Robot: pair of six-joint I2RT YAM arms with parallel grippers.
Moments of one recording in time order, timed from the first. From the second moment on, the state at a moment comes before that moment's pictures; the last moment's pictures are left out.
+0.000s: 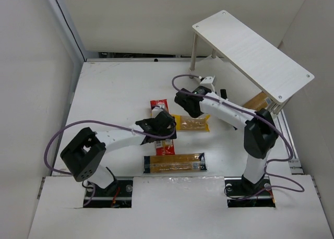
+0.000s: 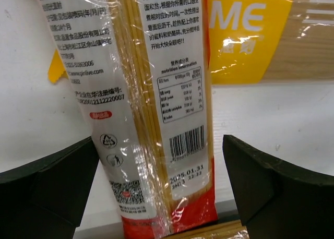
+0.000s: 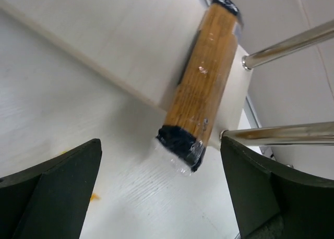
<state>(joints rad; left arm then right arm) -0.87 1.49 0.81 -0.32 -0.31 -0.81 0.75 1.84 1.54 -1.32 1.19 1.00</state>
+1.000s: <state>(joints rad) -0.88 1.48 1.03 -0.39 -0.30 -0.40 0.74 0.81 1.13 -0.89 0.87 0.51</state>
